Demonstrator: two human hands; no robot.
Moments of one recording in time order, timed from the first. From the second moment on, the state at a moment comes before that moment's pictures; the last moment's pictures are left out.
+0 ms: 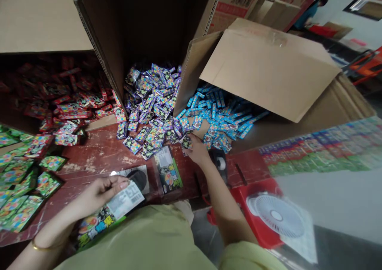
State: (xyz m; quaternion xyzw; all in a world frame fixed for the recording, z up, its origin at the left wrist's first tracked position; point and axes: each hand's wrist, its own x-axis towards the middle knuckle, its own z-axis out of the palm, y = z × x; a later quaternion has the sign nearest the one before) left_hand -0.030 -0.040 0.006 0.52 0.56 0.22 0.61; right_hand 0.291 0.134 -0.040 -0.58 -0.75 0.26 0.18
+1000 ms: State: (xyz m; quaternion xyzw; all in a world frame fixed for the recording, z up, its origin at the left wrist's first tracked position) left_hand -0.050 -0.068 -0.016 0.44 0.53 0.26 0.68; right_hand 0.165 0.005 -0.041 -0.34 -0.66 0.64 0.20
